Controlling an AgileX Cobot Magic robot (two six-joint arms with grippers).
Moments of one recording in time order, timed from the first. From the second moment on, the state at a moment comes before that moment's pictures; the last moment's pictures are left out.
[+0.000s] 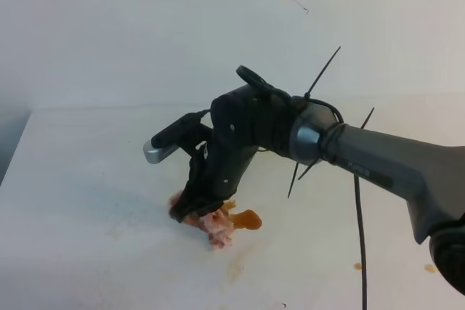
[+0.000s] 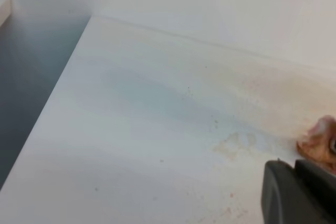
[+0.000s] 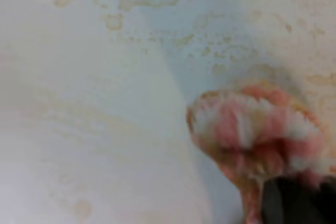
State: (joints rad) left arm -0.04 0.00 0.00 -0.11 0.30 -0.27; right arm 0.76 2.35 -1.99 0.15 0.90 -0.21
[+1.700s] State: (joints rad) left arm -0.04 0.00 0.00 -0.11 0.29 -0.27; right arm 0.75 2.44 -2.09 0.14 1.10 -0.34
